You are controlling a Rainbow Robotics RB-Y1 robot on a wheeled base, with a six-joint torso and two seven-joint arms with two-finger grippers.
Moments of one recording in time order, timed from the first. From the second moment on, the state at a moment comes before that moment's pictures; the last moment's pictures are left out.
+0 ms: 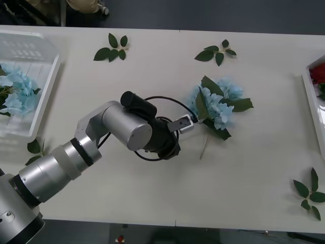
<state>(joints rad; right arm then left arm) -0.95 -0.99 0.09 -0.58 -0.62 1.17 1.74 -0.65 0.34 -0.74 -1.37 0.81 0.97 -2.08</state>
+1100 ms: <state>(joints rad) -0.92 -0.99 0.14 -0.44 -0.62 0.93 1.68 -0.65 0.34 -0.73 -1.38 0.76 0.95 -2.08</state>
